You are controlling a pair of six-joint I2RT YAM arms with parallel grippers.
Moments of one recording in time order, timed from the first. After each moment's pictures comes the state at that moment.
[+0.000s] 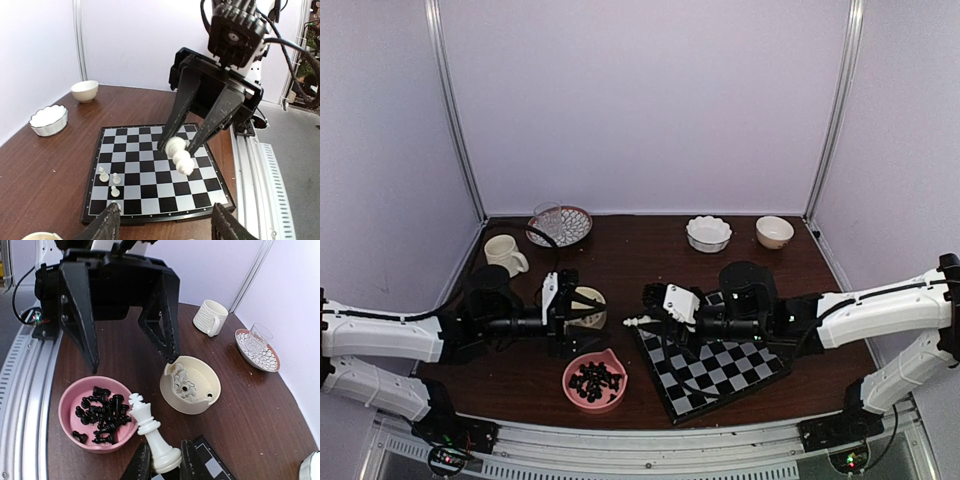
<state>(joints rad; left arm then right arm) -0.90 1.13 0.47 0.48 0.48 0.03 1.13 1.38 0.78 0.27 -0.08 -0.33</state>
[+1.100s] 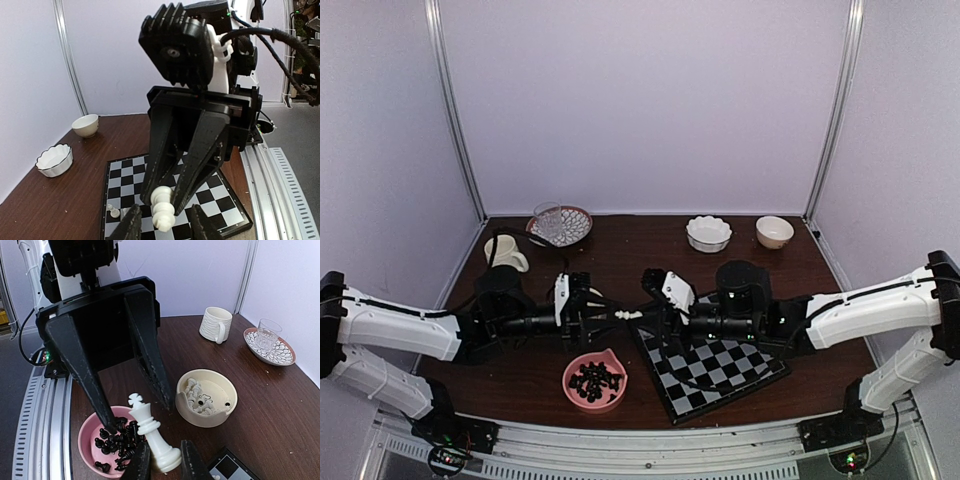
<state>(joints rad) -0.95 1.26 0.48 0.72 0.45 0.17 1.11 1.44 0.78 0.41 -0.13 -0.10</state>
